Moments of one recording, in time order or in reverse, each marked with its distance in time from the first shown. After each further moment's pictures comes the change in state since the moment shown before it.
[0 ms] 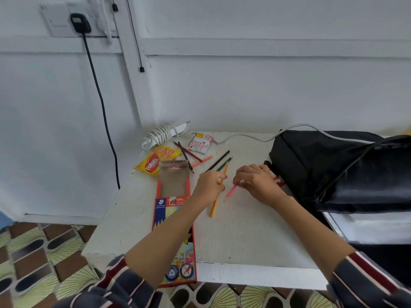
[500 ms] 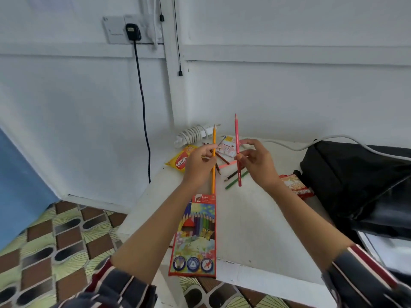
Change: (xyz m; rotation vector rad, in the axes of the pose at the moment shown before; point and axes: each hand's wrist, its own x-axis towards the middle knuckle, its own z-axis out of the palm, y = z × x) left_hand -0.022 -0.011 -0.080 -0.335 0.484 -0.024; right_hand 0.067 -0.064 -0.018 1.011 0.218 0.282
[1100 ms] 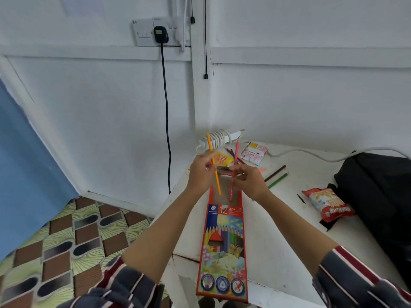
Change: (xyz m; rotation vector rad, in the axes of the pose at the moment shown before) left_hand 0.030 -0.052 -0.044 0.169 0.016 -0.012; right_hand 0.027 0.039 0.086 -0.196 -0.187 0.161
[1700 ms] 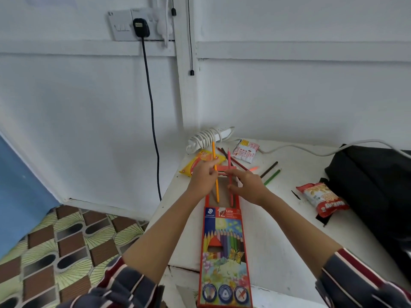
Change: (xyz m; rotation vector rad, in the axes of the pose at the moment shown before) left_hand 0.017 -0.016 0.023 0.128 -0.186 0.049; right_hand 0.000 0.014 -0.008 -0.565 -0.130 -0.082
